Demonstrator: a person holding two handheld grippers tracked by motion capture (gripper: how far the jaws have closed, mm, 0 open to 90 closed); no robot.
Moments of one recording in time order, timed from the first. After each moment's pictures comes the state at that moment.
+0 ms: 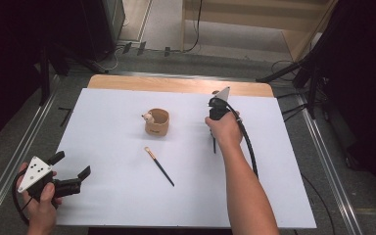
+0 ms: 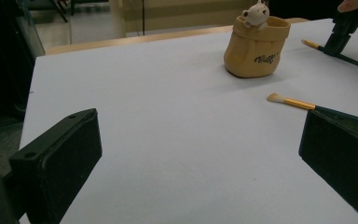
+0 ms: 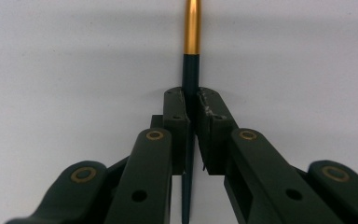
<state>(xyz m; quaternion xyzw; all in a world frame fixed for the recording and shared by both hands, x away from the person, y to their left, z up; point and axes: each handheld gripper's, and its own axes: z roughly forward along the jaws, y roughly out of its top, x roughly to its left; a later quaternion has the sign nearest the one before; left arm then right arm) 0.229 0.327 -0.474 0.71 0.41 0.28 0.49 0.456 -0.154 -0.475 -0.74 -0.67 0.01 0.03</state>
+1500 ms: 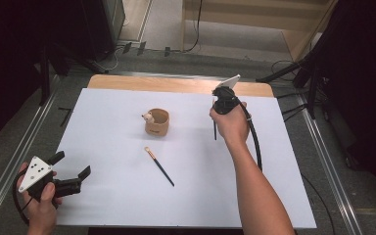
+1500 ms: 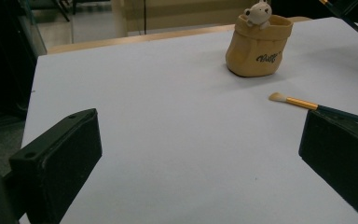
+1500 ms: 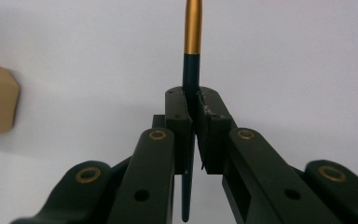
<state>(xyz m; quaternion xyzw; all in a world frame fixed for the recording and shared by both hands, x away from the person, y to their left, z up) 0.229 0.327 -0.475 0.71 0.41 0.28 0.49 0.434 -0.164 -0.418 -0.71 -0.69 -0.15 -0.05</state>
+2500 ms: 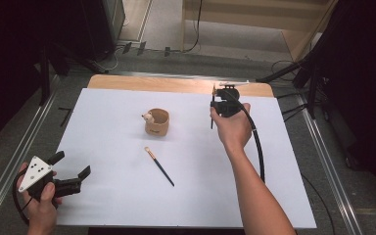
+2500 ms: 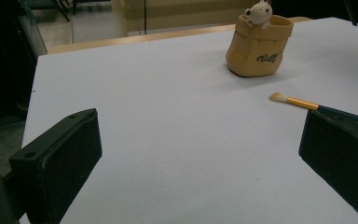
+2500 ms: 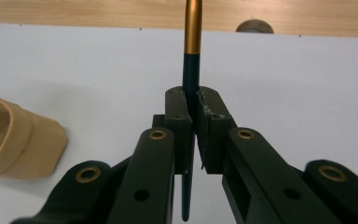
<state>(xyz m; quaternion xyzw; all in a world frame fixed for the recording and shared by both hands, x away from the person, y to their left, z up) 0.230 0.327 -0.475 0.71 0.41 0.28 0.49 0.402 -0.164 -0.404 -0.66 -0.66 -0.32 -0.17</state>
